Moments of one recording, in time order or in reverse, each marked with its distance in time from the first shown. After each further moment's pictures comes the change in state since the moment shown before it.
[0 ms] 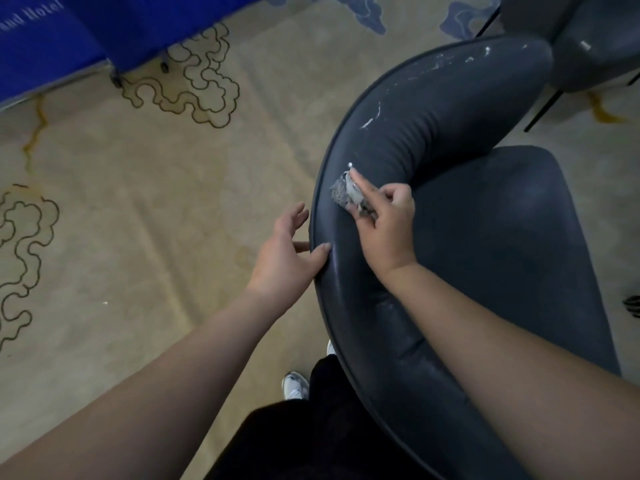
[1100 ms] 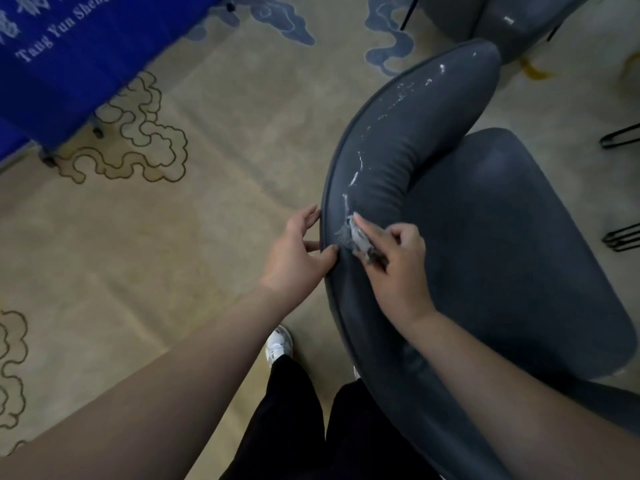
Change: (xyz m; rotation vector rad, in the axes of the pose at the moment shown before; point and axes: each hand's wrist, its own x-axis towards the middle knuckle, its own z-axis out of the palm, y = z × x) left_hand 0.120 0.046 -0.029 0.087 -0.322 0.115; right_hand 0.023 -0.018 0.012 -0.106 0.071 0.194
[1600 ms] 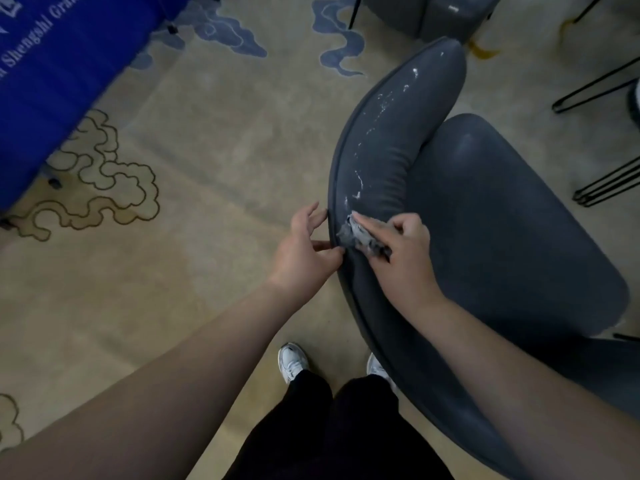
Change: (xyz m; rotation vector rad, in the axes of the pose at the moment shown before) left_hand 0.053 0.009 -0.028 0.006 -0.195 0.049; right_hand 0.033 -0.016 0.020 -0.106 0.065 0.148
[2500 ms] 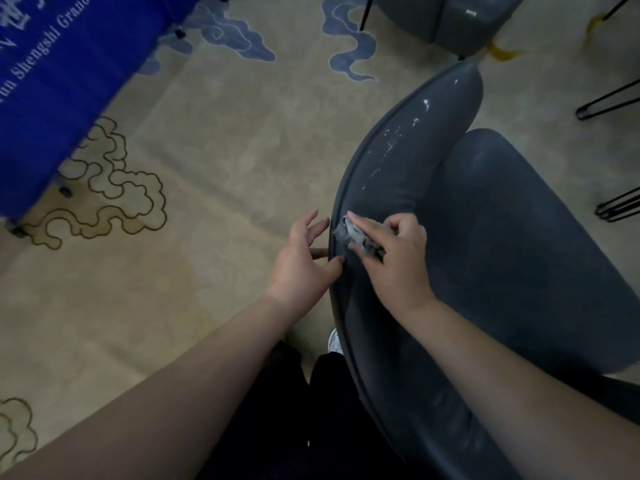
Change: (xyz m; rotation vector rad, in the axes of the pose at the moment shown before) left_hand 0.056 0.026 -0.005 0.032 0.040 -0.015; right_hand 0.075 0.006 0.009 0.011 0.011 -0.024
